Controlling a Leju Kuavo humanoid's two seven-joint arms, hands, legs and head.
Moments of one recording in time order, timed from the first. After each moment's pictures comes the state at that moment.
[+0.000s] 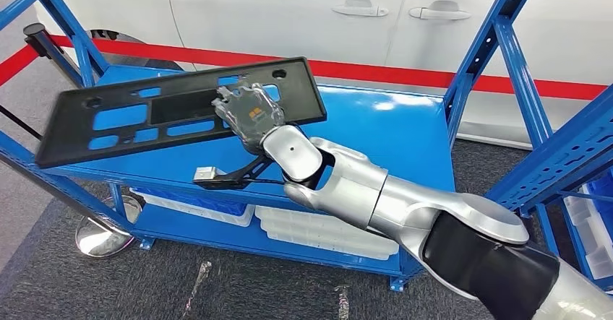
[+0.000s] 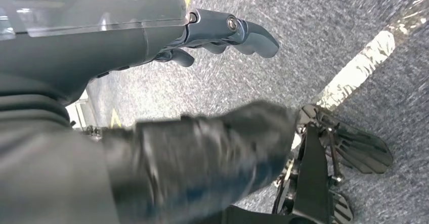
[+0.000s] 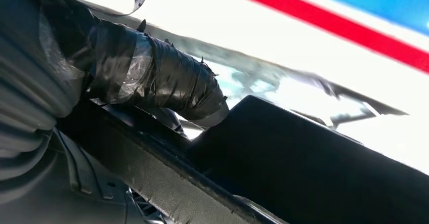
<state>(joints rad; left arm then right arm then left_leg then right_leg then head) -0.09 0.12 -0.95 -0.22 1.13 0.33 -0.01 -1.09 0.08 1.20 -1.03 0.98 -0.20 0.28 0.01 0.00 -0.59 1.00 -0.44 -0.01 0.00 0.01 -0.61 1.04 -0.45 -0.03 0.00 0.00</state>
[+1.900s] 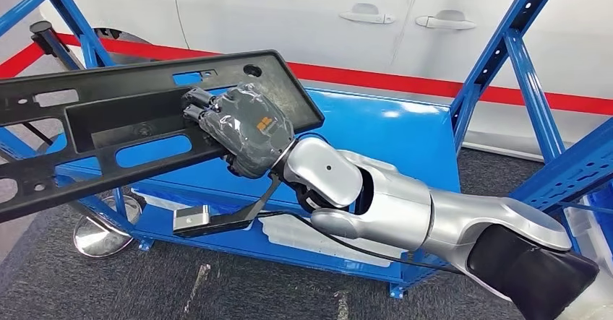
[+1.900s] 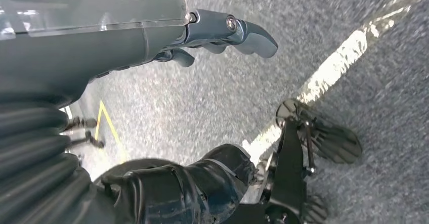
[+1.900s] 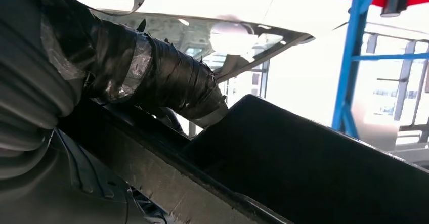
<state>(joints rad) -0.09 0.13 -0.93 -0.22 1.14 0.30 -0.05 -1.03 -0.09 1.17 -1.56 0.84 -0.25 0.23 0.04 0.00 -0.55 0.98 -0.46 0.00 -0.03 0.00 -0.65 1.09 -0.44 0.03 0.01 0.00</state>
